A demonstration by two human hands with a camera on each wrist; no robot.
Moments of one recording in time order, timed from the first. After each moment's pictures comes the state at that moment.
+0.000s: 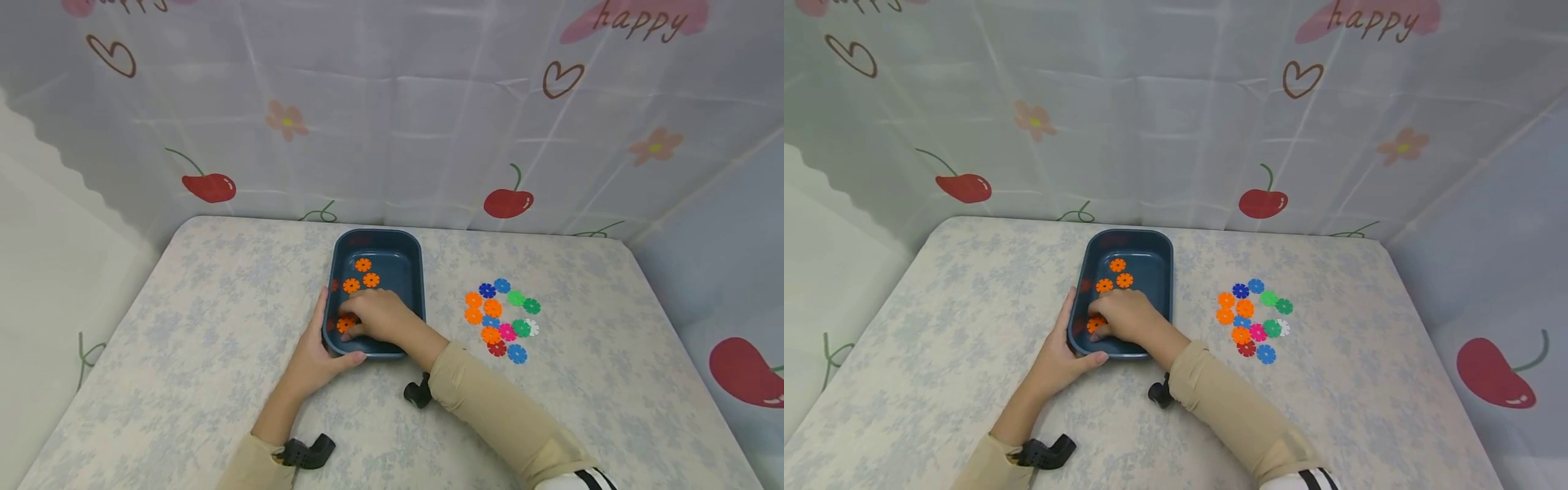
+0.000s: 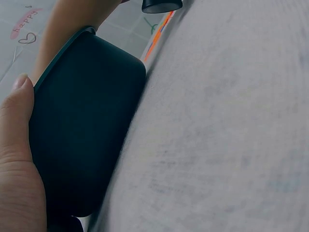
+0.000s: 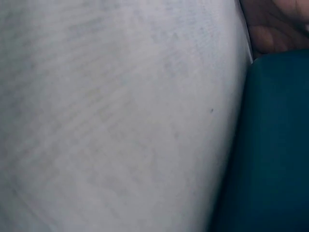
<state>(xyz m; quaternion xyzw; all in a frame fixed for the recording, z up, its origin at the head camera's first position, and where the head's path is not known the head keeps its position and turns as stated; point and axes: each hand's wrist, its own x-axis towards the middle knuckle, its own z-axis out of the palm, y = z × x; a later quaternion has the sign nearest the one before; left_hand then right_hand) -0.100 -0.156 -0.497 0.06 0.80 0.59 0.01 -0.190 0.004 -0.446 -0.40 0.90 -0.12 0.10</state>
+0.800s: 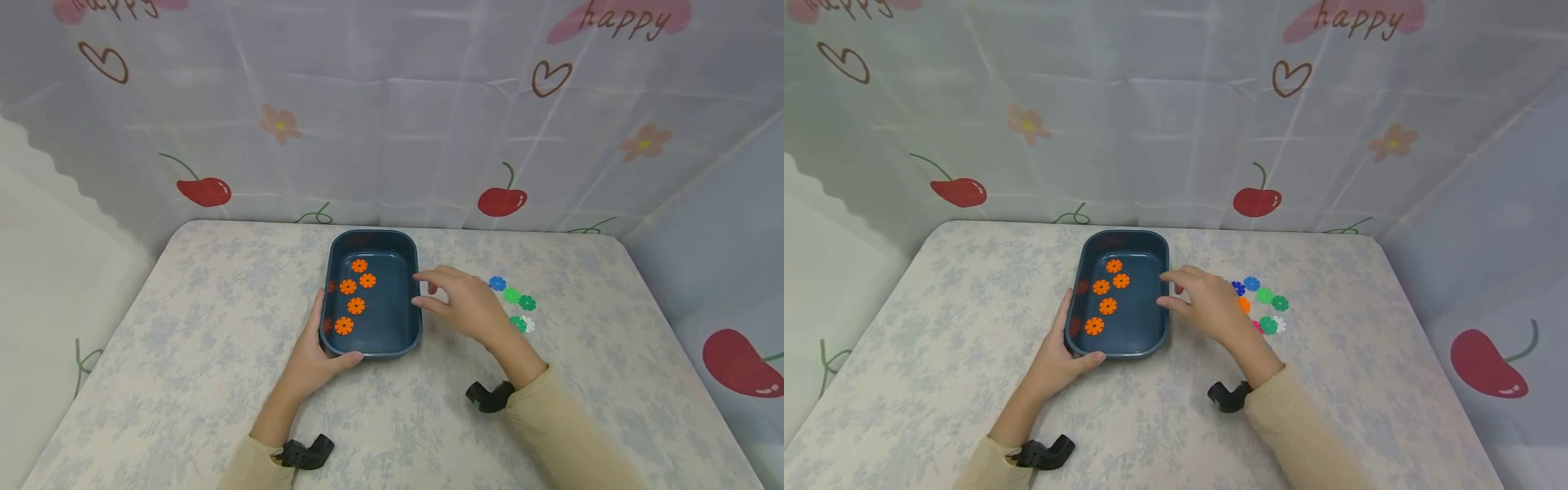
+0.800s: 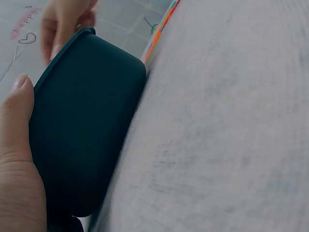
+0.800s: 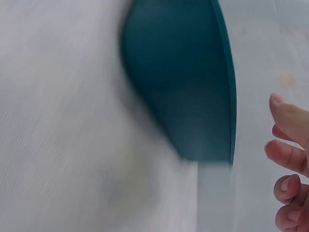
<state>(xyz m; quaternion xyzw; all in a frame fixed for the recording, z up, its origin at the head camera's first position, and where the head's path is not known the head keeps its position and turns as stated) -0.100 -0.154 -0.496 0.04 0.80 0.60 0.02 -0.169 0.131 -0.397 -0.27 0.94 -0.21 -0.04</state>
